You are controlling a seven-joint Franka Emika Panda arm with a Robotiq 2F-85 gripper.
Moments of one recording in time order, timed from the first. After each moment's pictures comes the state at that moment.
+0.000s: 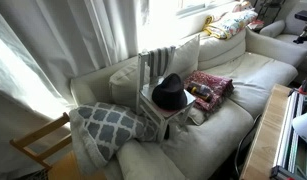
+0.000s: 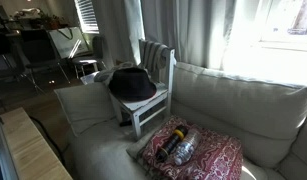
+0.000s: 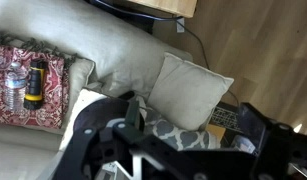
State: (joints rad) arm 0.18 -0.61 0.05 -2.27 0.23 1.57 -0.02
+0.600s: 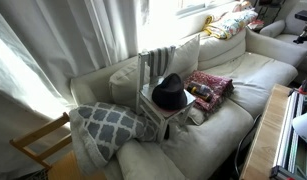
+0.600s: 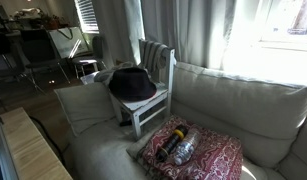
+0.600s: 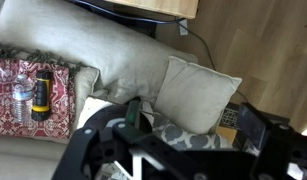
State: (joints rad) arm 0.16 -0.58 0.08 -2.28 0.23 1.59 0.04
